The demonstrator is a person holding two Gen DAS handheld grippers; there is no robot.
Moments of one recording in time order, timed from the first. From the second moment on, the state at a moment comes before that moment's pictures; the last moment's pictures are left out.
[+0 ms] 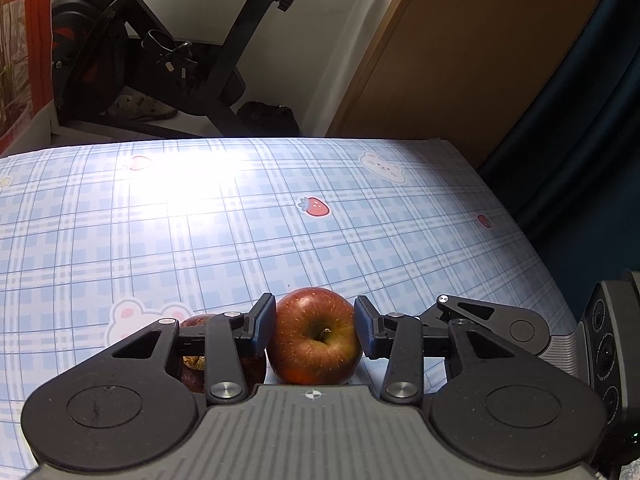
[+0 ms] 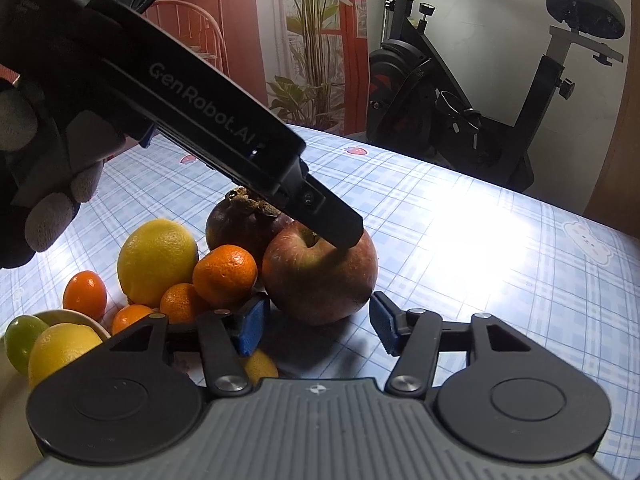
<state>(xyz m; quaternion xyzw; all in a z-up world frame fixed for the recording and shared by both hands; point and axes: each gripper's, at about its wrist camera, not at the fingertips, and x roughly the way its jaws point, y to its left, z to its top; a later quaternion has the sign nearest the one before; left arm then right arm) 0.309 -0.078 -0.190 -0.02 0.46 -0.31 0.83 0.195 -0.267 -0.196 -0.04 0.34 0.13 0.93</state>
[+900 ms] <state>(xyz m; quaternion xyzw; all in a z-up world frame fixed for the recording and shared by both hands) 0.282 -0.096 -0.201 -0.04 0.48 -0.36 0.80 0.148 -0.295 -0.194 0.01 0.34 0.09 0.94</state>
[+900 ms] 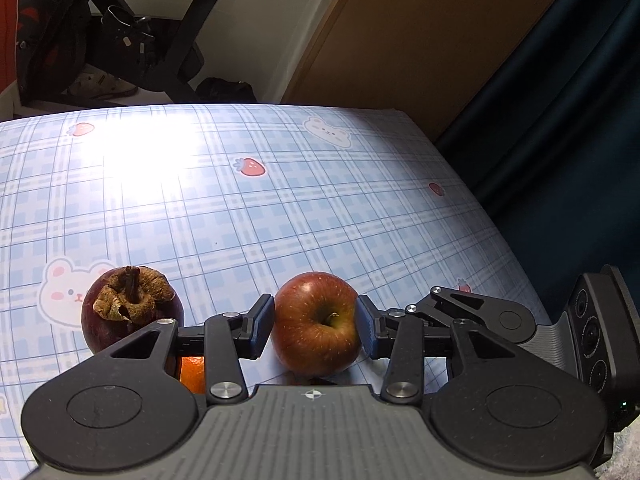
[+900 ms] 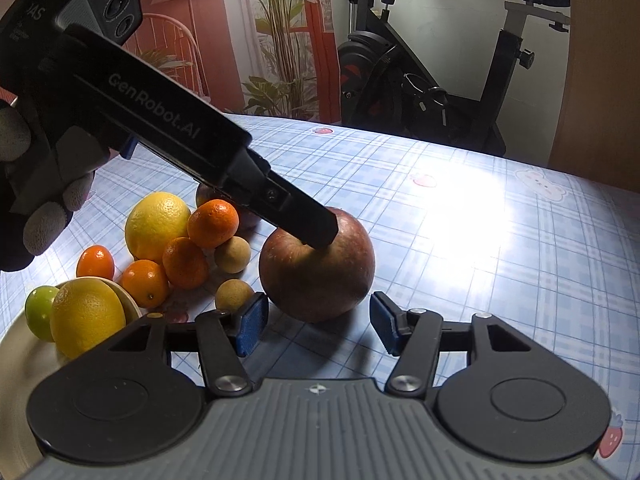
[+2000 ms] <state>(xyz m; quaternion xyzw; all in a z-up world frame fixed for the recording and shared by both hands) 0.173 -0.050 -0.128 -0.02 0.43 -0.36 0.82 0.069 -0.226 -0.130 -0.01 0.30 0.12 0.95</state>
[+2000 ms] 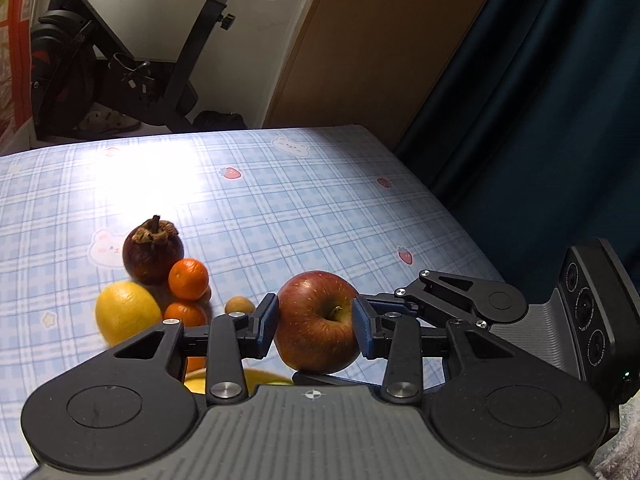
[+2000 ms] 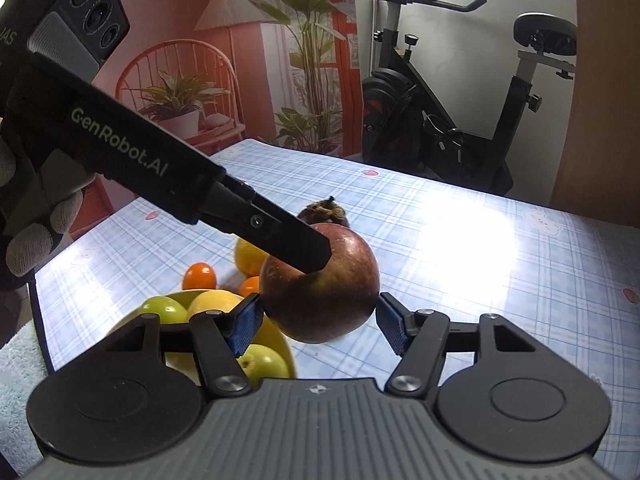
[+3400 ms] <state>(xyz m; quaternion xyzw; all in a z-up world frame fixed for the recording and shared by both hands) 0.109 0.083 -0.179 -0.06 0.47 -0.22 0.86 0.085 -0.102 -0.198 -0.05 0.37 0.25 0.89</state>
